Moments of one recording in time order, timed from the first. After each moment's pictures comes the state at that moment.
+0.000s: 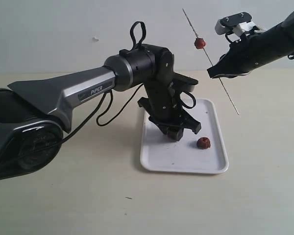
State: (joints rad) left arm -0.73 2.62 -2.35 -0.15 1.13 0.08; right arm -0.08 2.02 -1.44 0.80 0.55 -1.08
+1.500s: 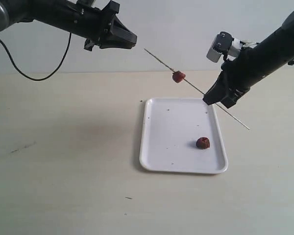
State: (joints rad) left arm -0.22 2.45 -2.35 -1.07 1.21 0.44; right arm -0.08 2.02 -1.44 0.73 0.93 -1.47
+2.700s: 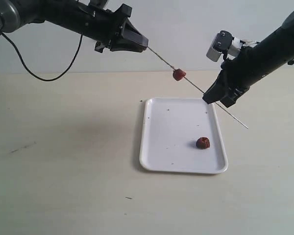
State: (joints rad) left arm -0.27 2.45 -2.35 -1.07 1.22 0.46; right arm -0.08 2.02 -1.44 0.74 0.92 -1.47
